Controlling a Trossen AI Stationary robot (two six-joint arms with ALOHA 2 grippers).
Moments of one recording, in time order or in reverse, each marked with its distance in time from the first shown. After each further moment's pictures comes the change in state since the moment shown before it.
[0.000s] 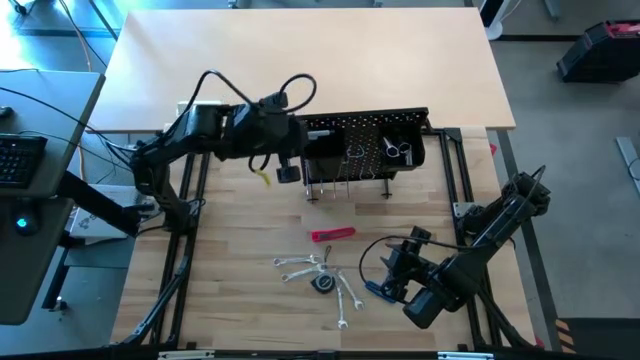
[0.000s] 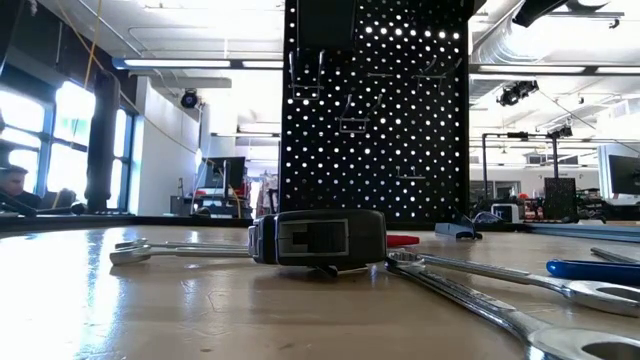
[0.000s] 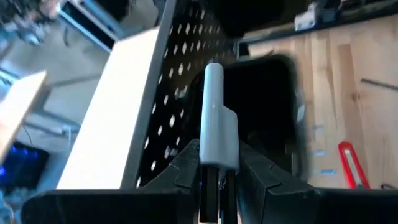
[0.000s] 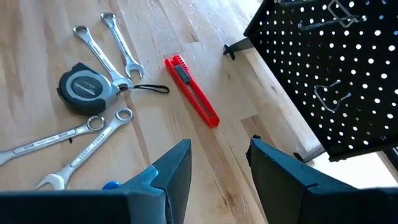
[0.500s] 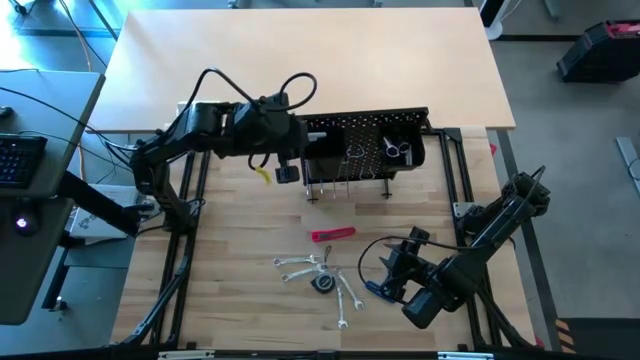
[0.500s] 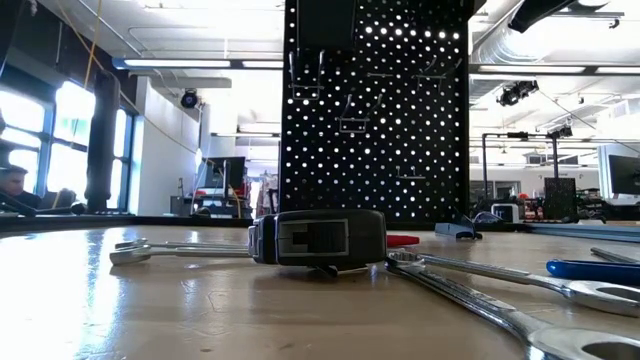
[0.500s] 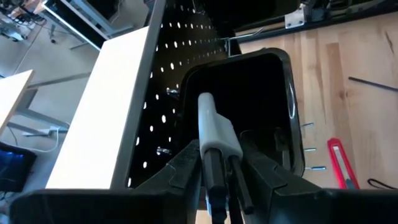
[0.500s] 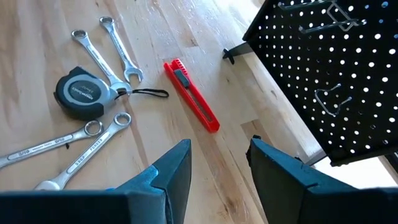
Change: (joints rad) left arm 0.016 0.000 0.001 -0.007 0.050 0.001; right arm 0.000 0.000 -0.027 0.034 0.025 -0.005
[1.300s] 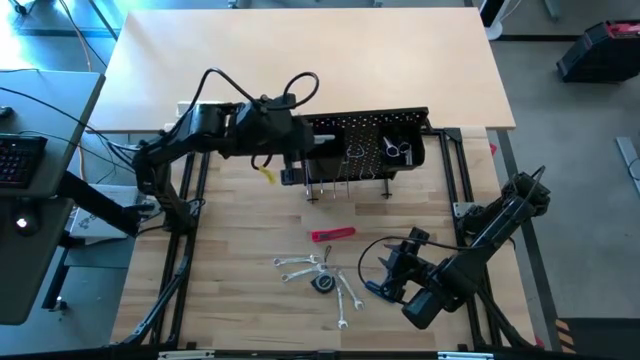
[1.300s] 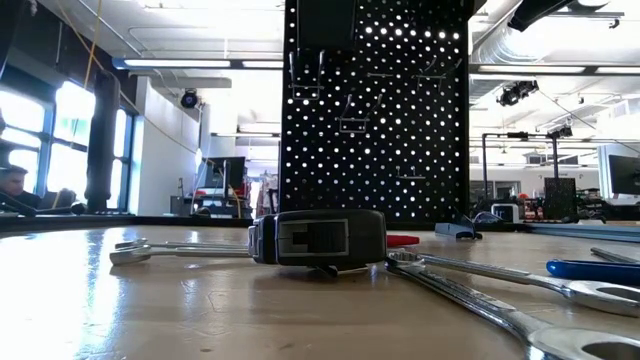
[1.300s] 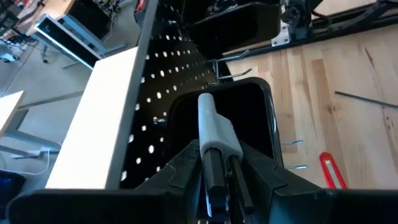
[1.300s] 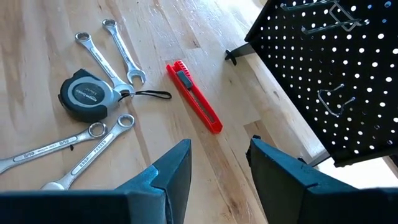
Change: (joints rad) left arm -0.002 0.016 0.000 0.071 0.056 0.046; right arm 0.000 0.000 0.000 0.012 0.000 0.000
